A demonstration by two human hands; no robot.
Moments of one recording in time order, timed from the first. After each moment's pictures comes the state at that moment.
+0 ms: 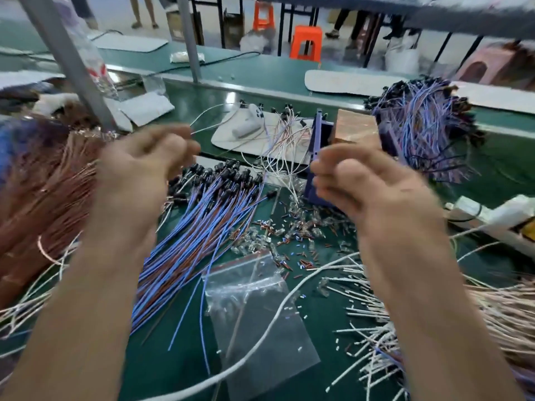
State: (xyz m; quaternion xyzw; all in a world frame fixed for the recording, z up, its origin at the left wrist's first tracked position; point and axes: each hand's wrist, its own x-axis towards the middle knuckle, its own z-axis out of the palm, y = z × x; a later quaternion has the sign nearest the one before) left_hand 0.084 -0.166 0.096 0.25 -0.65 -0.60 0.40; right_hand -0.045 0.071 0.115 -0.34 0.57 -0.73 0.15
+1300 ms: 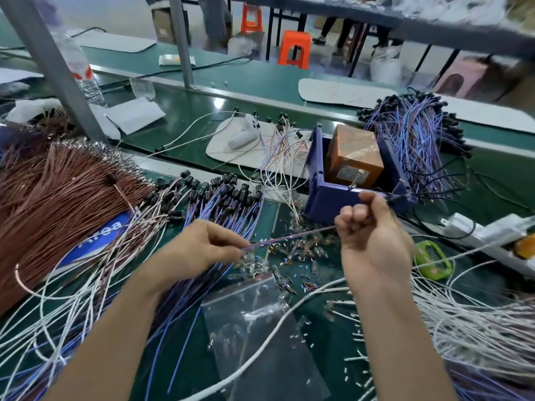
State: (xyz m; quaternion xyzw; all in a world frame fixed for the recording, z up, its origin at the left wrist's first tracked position) left_hand 0.073 -0.181 0.039 0.20 -0.81 -0.56 -0.04; right_hand -0.060 0.042 0.083 0.06 0.40 -0.90 0.13
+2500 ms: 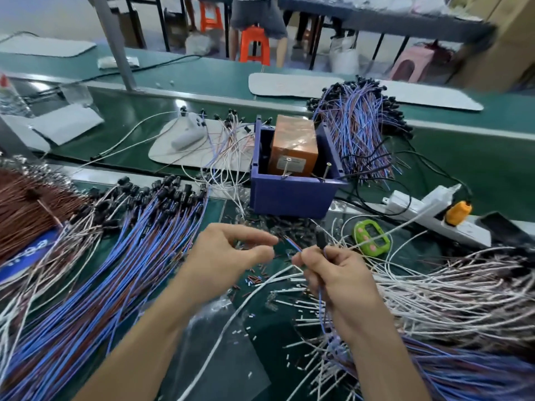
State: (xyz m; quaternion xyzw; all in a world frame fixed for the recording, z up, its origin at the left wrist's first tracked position) left_hand 0.022 -0.051 0.060 0.16 -0.80 -0.57 0.06; right_hand -0.044 0.134 0.051 -0.06 0.66 -0.71 0.23
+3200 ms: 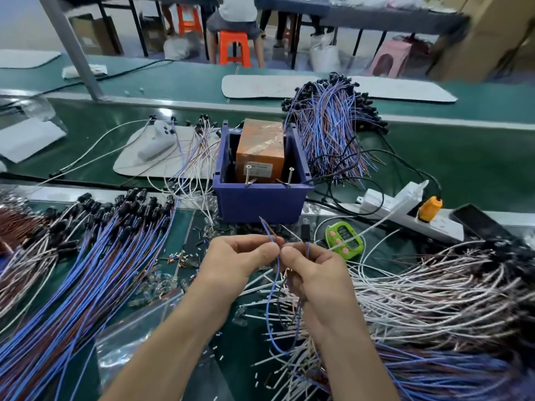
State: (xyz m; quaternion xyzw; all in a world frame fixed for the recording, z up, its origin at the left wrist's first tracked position) left_hand -0.023 0.010 0.056 0.21 -0.63 -0.75 0.06; right_hand -0.065 0.139 0.050 0.03 0.60 -0.77 0.21
